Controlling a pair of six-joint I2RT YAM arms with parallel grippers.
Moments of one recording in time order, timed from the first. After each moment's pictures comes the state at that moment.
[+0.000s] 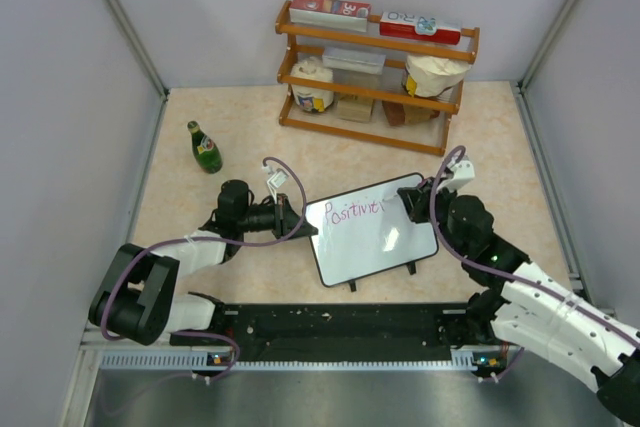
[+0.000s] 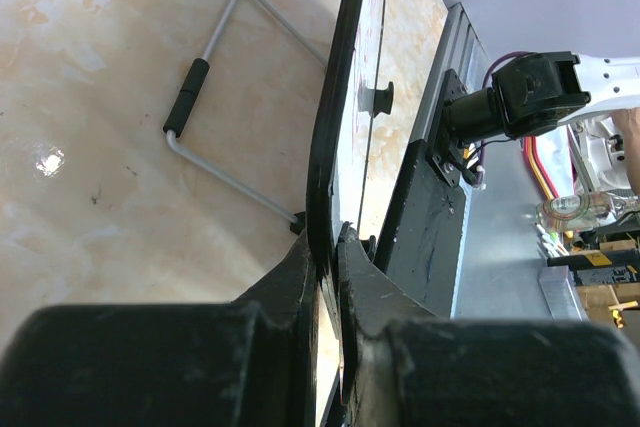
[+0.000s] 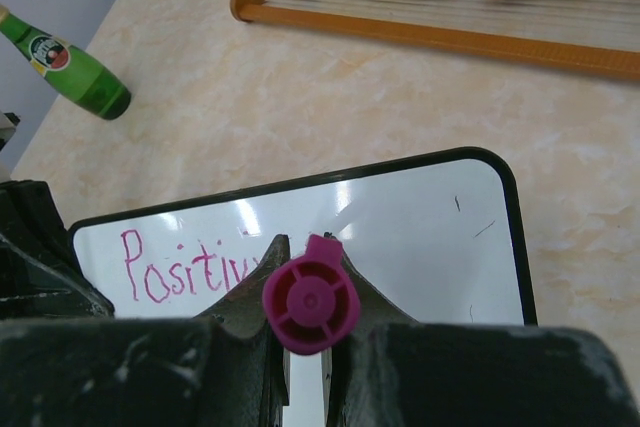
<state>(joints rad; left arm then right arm) -0.34 1.31 0.38 0.52 0.97 -0.52 0.70 0.69 0.48 0.03 0.29 0.46</state>
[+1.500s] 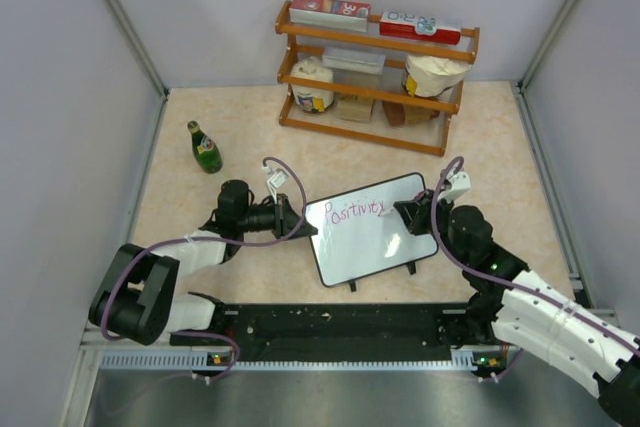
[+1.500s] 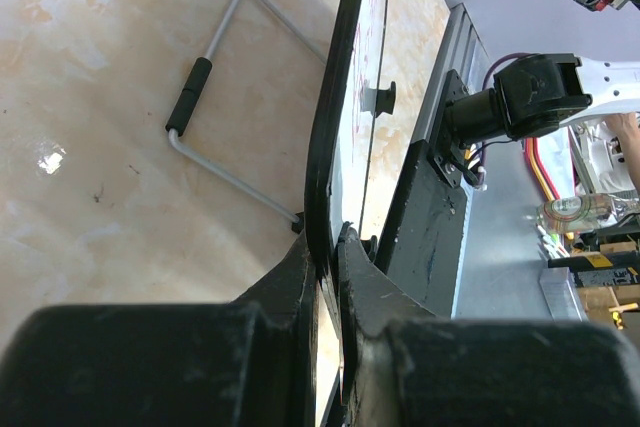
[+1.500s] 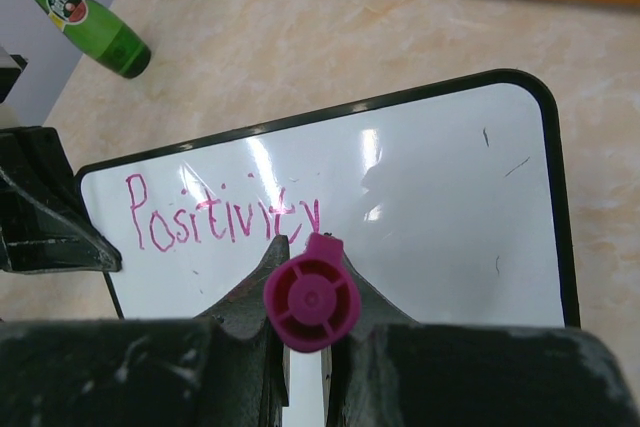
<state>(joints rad) -0.34 1.31 0.38 0.52 0.97 -0.52 0.70 0.65 0.38 0.05 0.22 0.51</state>
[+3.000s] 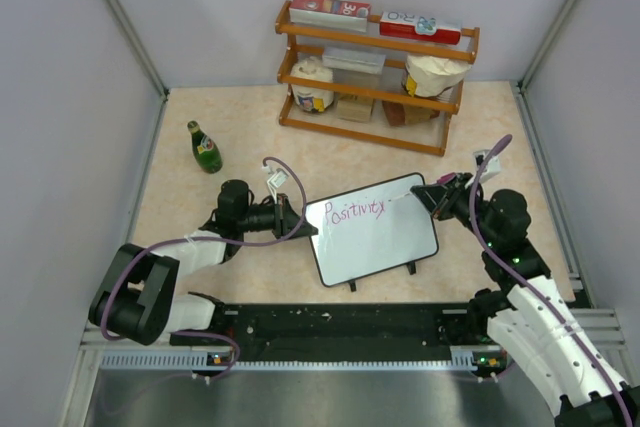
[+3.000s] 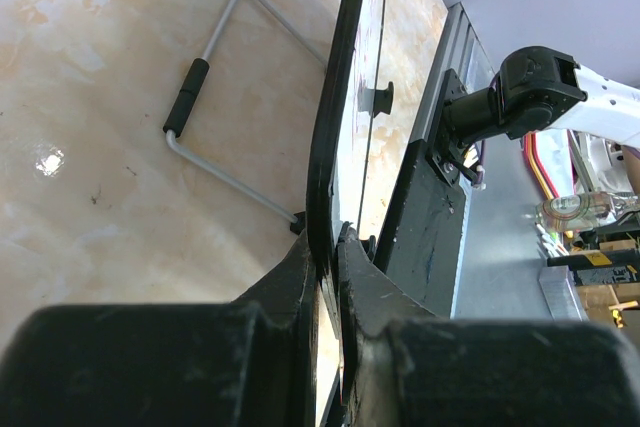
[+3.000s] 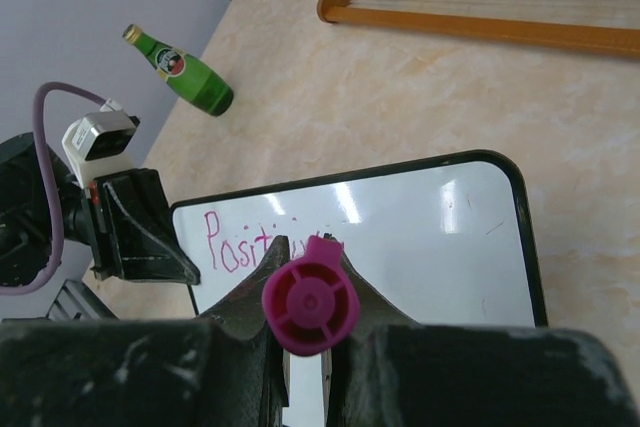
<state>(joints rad) -0.34 1.31 0.38 0.52 0.97 -0.52 0.28 0.58 0.46 0.01 -0.32 0.58</state>
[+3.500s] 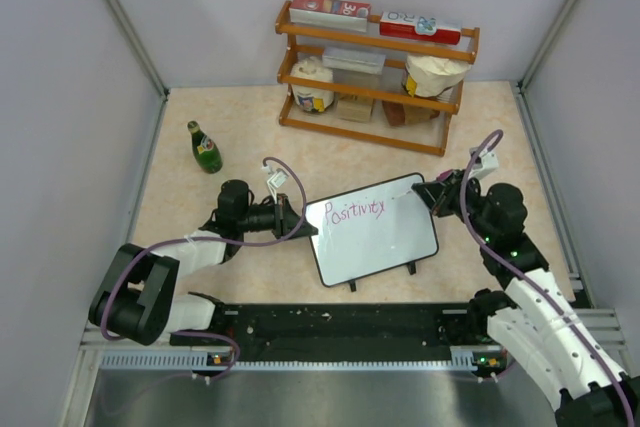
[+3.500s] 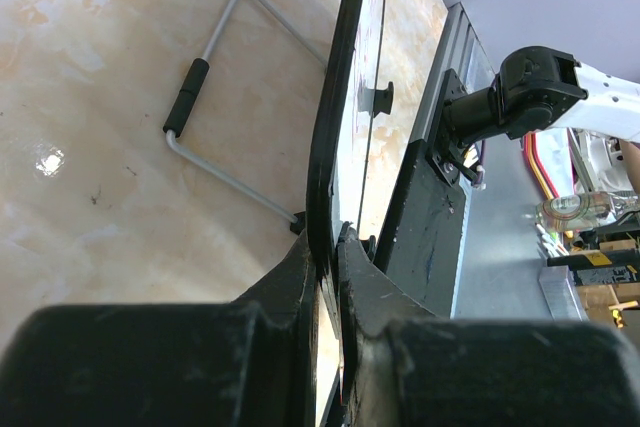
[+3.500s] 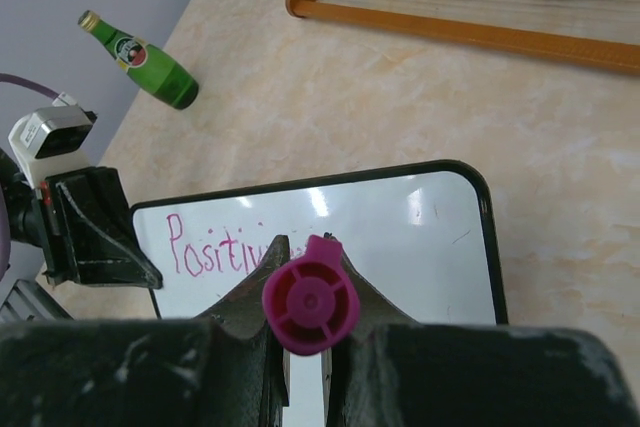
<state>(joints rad) -0.34 1.31 0.38 0.52 0.97 -0.52 0.28 0.62 0.48 -0.01 -0.29 0.51</state>
